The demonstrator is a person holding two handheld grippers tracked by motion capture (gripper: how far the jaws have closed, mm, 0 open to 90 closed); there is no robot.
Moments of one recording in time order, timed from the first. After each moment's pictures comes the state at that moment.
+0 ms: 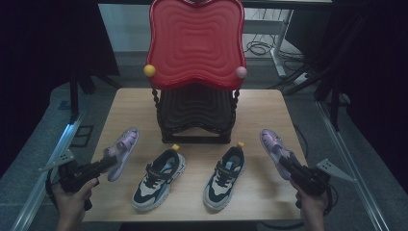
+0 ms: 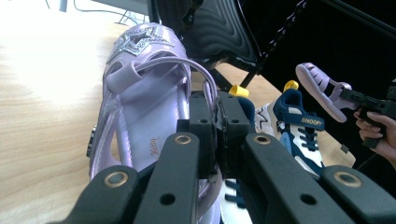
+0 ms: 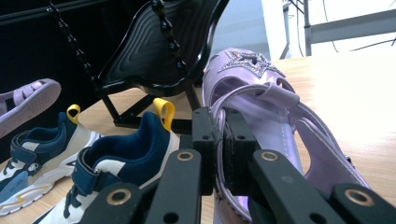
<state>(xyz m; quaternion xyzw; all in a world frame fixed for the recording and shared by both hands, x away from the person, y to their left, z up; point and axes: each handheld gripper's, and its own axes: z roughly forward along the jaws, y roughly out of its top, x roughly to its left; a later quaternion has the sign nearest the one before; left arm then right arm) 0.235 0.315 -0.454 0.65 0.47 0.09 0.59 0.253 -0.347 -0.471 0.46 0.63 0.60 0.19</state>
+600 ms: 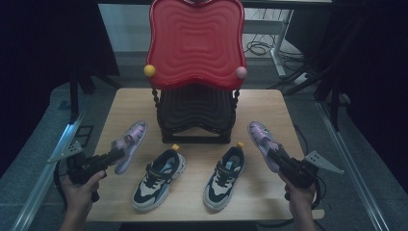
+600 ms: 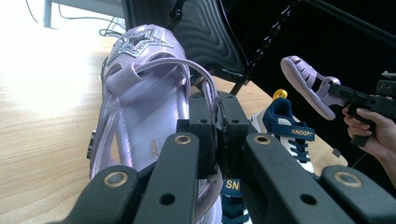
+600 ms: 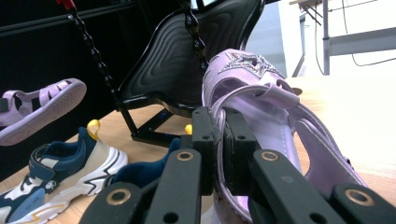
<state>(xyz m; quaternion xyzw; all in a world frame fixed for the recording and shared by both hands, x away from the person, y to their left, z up) 0.251 0.298 -0.440 0.66 0.45 0.08 0.60 0.266 -0.312 -0.454 0.43 0.63 0.62 0.19</state>
